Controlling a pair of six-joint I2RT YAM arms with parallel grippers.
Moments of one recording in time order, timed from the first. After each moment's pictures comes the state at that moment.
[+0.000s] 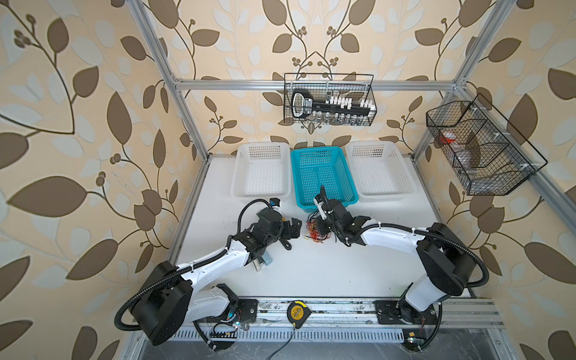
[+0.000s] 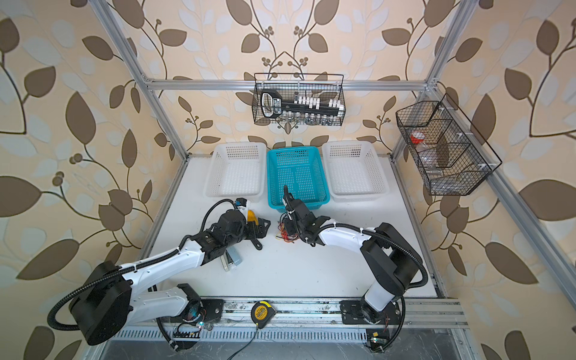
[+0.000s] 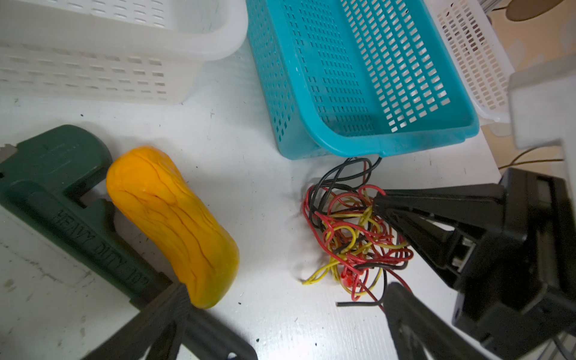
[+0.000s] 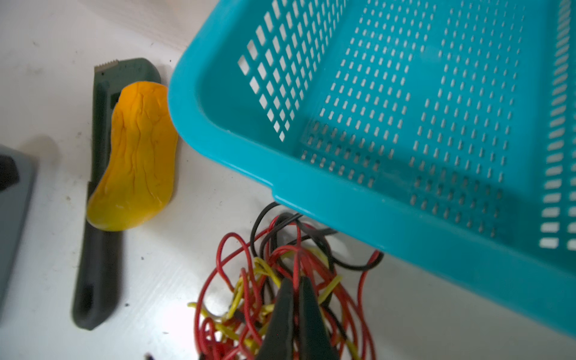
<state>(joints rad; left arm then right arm) -0.63 1.19 0.56 -0.01 -0.04 -0.63 0.74 1.64 0.90 -0.05 0.18 0.21</state>
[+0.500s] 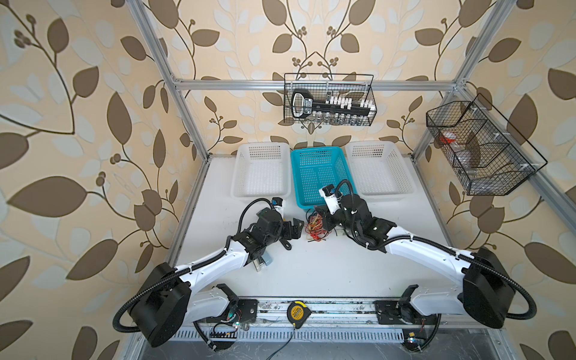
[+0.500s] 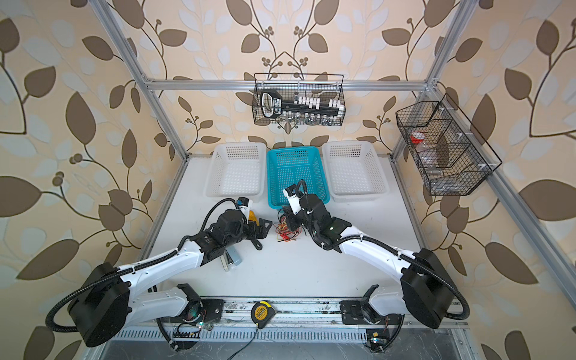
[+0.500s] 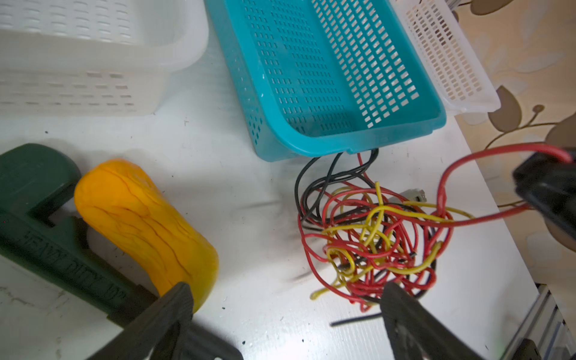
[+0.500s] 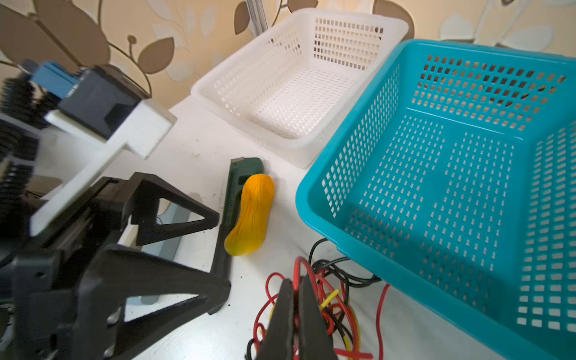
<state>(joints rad) -0.63 1.16 0.56 0.03 0.03 -0.58 0.72 1.33 0.84 0.04 -0.02 0.14</state>
